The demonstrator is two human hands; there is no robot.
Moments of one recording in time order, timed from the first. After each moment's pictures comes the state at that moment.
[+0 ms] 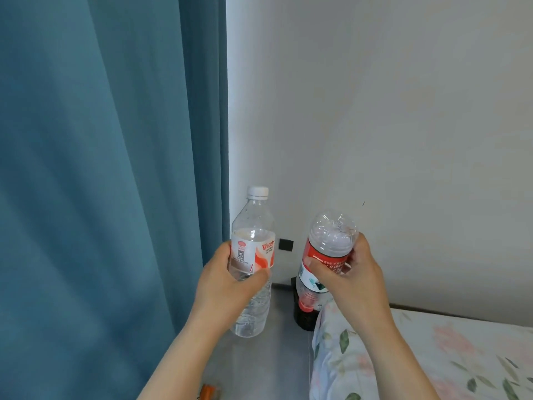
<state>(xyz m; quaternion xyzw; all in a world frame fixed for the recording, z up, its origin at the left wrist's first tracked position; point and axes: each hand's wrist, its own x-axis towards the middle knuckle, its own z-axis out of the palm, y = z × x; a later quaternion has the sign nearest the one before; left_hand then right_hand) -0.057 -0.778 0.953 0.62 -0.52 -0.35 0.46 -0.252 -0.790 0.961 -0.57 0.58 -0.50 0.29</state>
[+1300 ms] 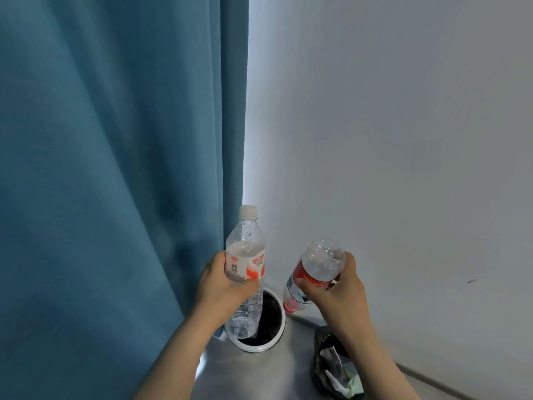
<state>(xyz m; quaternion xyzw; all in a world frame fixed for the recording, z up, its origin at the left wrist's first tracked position) -0.005 -1.237 0.832 0.74 -0.38 -0.36 0.43 -0.203 -1.274 0.857 -0.61 0.61 -0.34 0.37</state>
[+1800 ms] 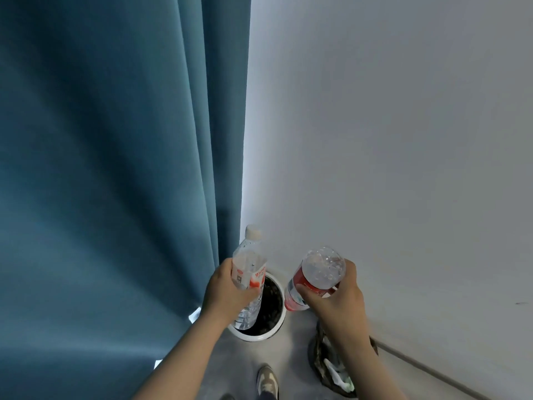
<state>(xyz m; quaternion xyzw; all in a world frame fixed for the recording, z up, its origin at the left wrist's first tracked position) 0.014 -1.342 0.701 0.79 -0.36 -0.38 0.33 -0.177 -1.367 0.776 -0.58 0.64 -0.30 0.40</state>
